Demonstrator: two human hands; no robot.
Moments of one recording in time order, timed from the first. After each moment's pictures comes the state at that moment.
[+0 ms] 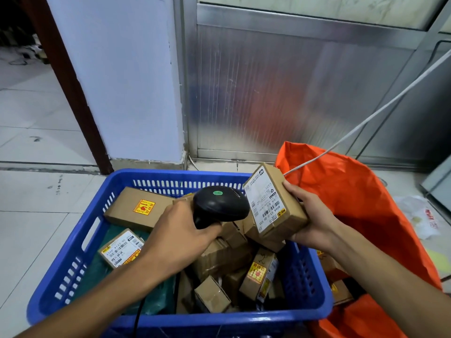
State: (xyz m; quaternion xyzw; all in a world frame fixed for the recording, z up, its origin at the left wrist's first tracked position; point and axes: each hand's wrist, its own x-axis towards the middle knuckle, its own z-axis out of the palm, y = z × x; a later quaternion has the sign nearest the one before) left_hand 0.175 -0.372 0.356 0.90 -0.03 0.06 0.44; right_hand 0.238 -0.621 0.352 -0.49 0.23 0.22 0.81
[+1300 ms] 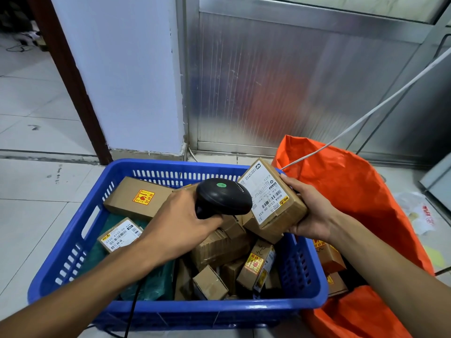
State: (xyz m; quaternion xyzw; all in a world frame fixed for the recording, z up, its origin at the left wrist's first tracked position) left_hand 0.173 -0.375 0.365 0.88 -0.09 0.04 0.46; right_hand 0.248 -0.629 0.340 -0.56 0.24 0.26 0.75
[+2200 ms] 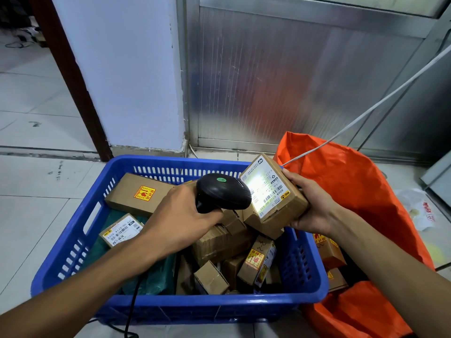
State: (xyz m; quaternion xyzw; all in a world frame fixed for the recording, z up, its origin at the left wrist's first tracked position) left_hand 0.175 -0.374 0.361 0.90 -0.07 0.05 0.43; right_hand 0.247 -0.630 0.341 -0.57 0.25 0.25 0.75
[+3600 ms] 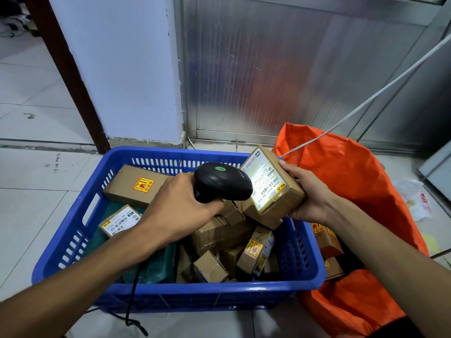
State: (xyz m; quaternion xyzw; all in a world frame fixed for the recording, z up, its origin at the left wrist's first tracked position) left_hand 0.171 -0.376 0.366 0.90 -0.05 0.05 0.44; right_hand 0.250 -0.629 0.335 -0.58 0.24 0.25 0.74
